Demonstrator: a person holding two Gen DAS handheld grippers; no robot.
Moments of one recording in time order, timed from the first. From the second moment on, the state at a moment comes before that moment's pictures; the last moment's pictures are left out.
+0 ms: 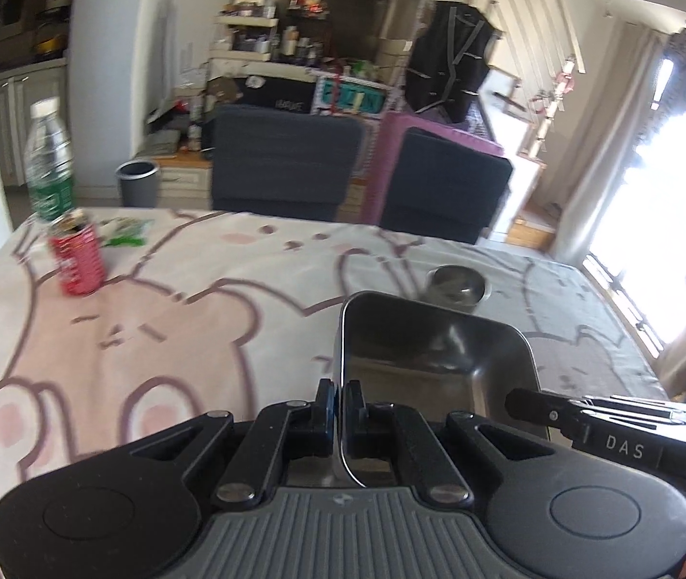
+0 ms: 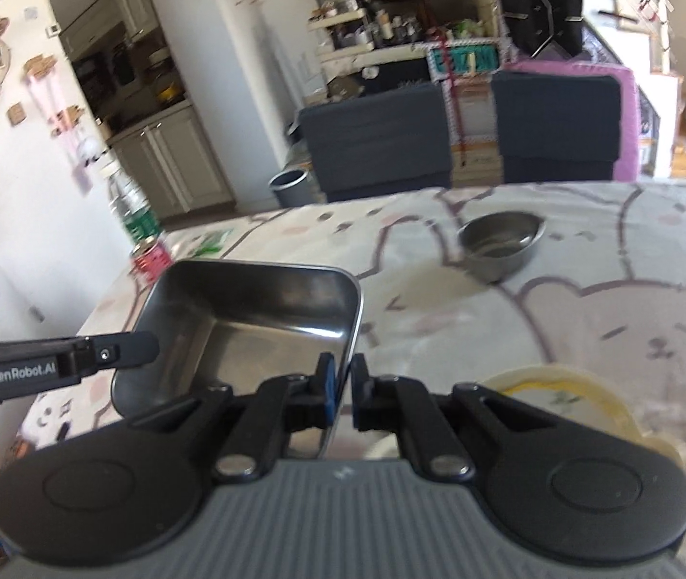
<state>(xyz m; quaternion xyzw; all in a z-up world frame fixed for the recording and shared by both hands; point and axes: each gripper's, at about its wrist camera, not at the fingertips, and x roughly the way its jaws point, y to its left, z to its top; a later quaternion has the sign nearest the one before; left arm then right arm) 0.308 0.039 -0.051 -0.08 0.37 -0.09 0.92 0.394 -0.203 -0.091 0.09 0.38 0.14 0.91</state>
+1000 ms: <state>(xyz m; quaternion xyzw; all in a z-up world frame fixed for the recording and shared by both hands) 0.322 0.091 -0.115 -0.07 0.49 -0.04 0.87 0.404 -0.118 -0.138 0.05 0.47 0.19 0.86</state>
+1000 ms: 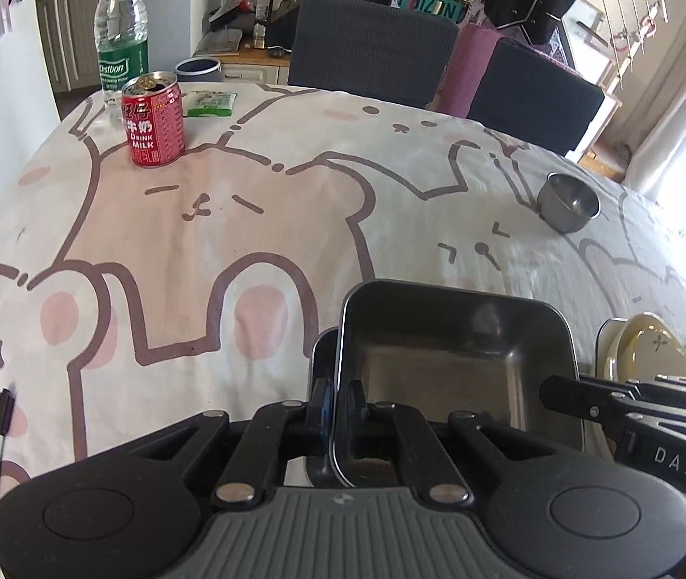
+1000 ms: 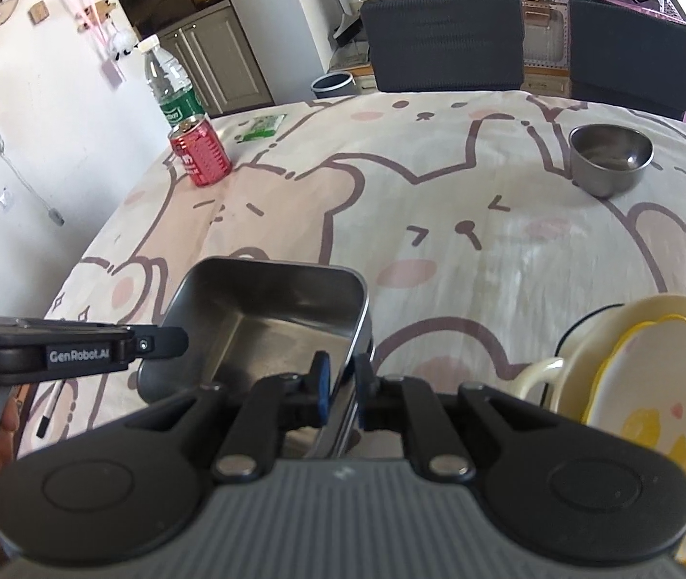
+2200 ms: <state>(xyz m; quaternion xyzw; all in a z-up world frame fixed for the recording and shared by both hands) 0.322 0.086 -0.141 -0.03 0.56 -0.04 0.83 0.410 -0.108 -0.156 0.01 0.51 0.19 0.84</state>
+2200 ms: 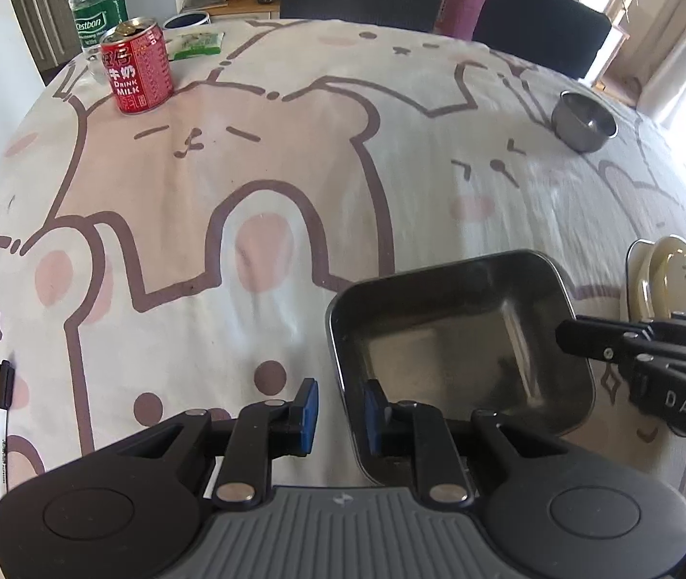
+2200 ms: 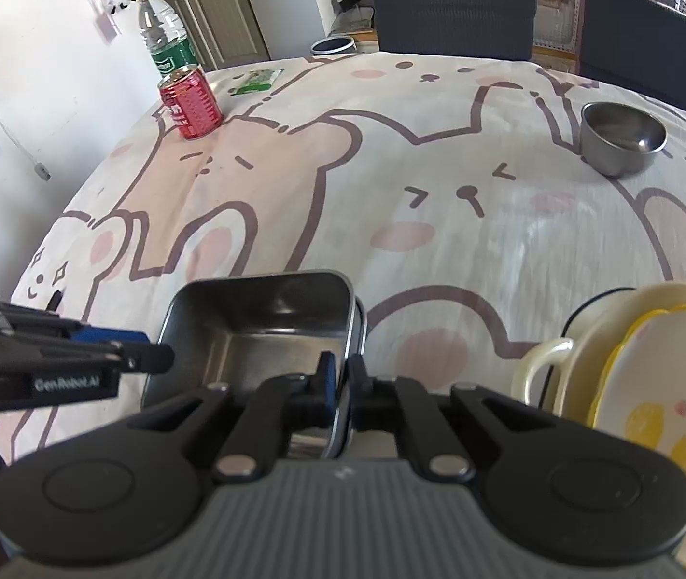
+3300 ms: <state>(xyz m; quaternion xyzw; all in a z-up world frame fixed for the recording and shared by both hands) 0.333 0.086 -0.144 -0.02 0.53 -0.03 0.85 0.419 -0.110 -0.175 0.05 0.55 0.18 0.82</state>
